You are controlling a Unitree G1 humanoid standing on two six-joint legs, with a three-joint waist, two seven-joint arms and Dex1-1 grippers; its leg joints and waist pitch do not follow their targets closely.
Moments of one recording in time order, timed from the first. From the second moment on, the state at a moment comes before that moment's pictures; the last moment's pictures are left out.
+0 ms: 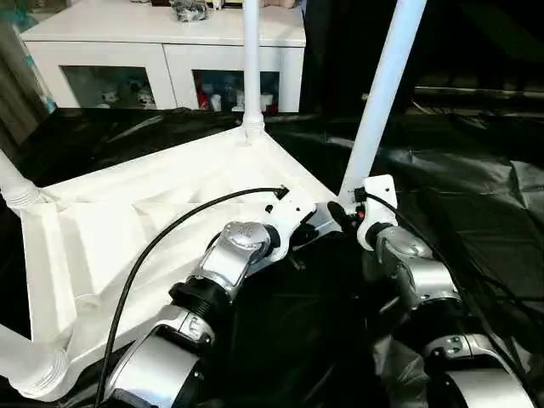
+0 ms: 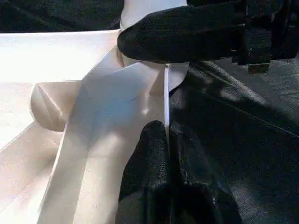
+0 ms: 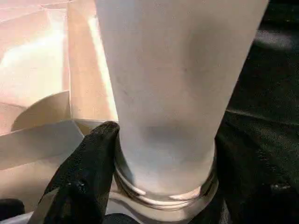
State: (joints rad) left arm -0.72 -0.01 -0.25 0.78 0.11 0.22 -0.61; right arm -0.58 -0.11 -0.04 0.69 0.07 0.19 0.24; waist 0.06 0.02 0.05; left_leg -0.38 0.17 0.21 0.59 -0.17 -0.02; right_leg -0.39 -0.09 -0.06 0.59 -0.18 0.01
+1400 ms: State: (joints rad) left arm -0.60 0.28 -0.29 0.56 -0.02 0.19 -1.22; right arm -0.45 -0.51 0.20 0.37 0.12 0.24 1.10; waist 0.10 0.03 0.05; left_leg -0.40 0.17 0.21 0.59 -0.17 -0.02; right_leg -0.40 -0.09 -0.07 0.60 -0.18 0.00
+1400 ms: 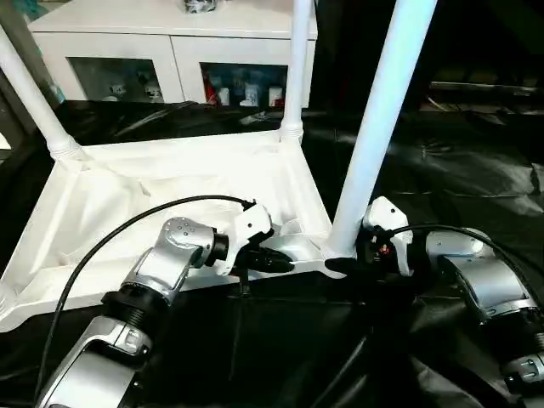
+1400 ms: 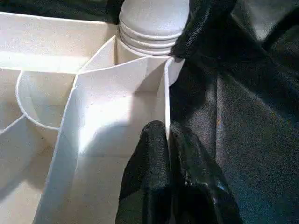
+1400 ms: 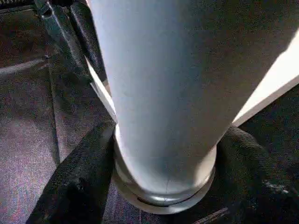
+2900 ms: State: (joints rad) left arm -0.66 0.16 -0.27 0.68 0.06 0.15 -0.88; right arm -0.49 -0.42 0.07 0.48 0.13 0.19 0.90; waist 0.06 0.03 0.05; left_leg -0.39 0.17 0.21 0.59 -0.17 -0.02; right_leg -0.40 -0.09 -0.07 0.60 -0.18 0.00
